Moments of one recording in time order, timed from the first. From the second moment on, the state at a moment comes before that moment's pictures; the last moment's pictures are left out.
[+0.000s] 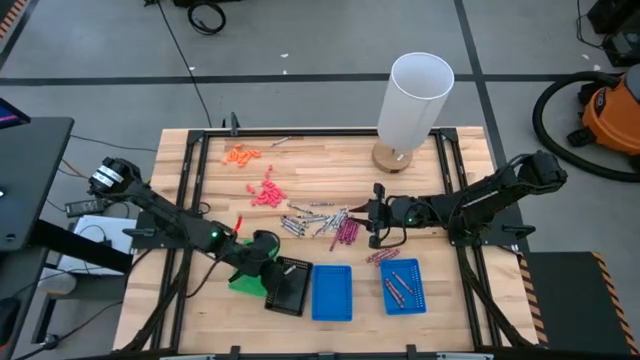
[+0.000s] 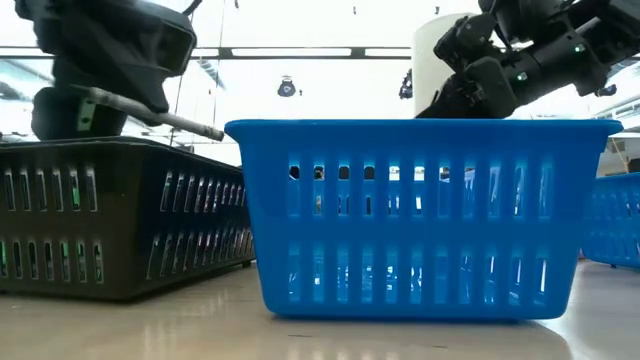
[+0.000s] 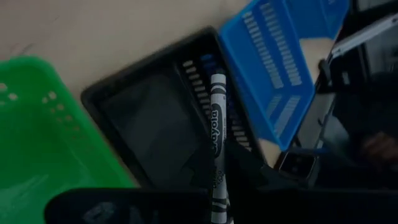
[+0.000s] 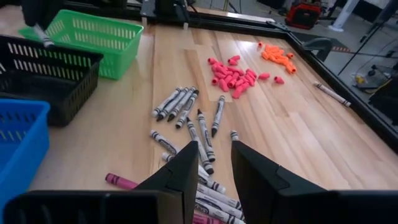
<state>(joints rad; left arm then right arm) -0.49 1.37 0.73 -0.13 -0.16 -1.35 0.14 1.34 0.44 0.52 0.33 -0.07</state>
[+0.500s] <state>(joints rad) -0.46 1.47 0.73 -0.02 -0.04 -1.47 0.16 1.34 0.31 0.67 0.36 -0.13</state>
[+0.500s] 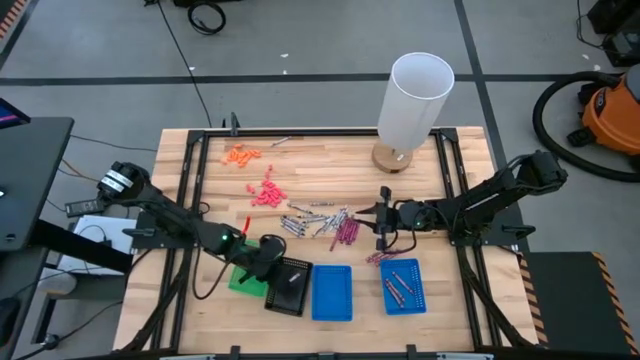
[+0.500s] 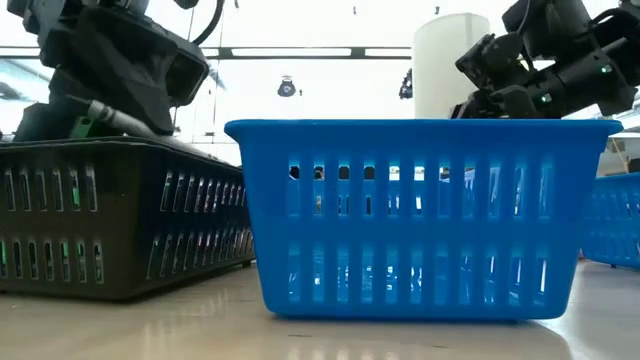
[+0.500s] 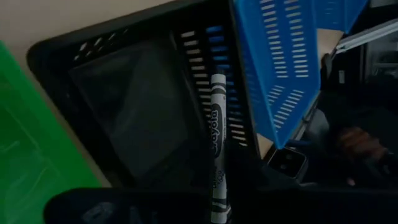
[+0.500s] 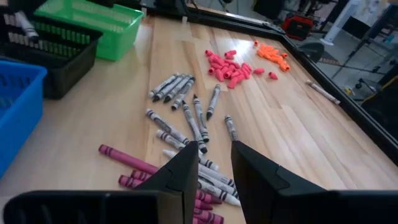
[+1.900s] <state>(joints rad) 0.02 1.47 0.88 -0.41 -0.34 -0.25 0.16 1.34 0.30 0.67 0.35 -0.14</state>
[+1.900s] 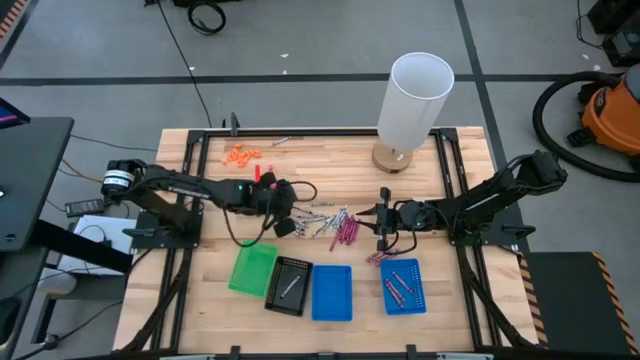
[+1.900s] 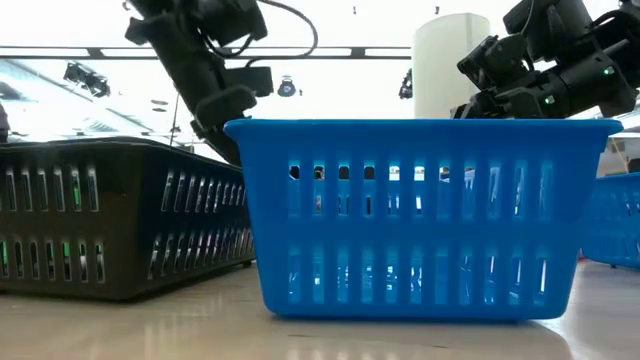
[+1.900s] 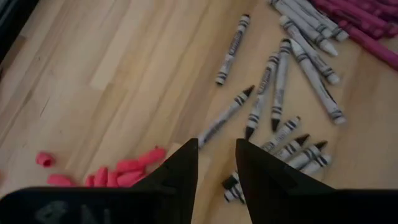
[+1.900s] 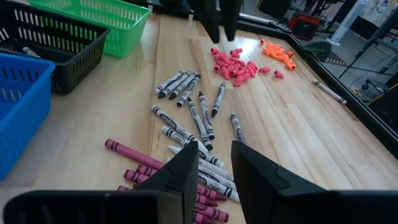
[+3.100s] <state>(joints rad) 0.23 1.76 0.88 -0.23 0.02 -0.06 0.16 1.34 0.30 0.65 0.35 -0.14</state>
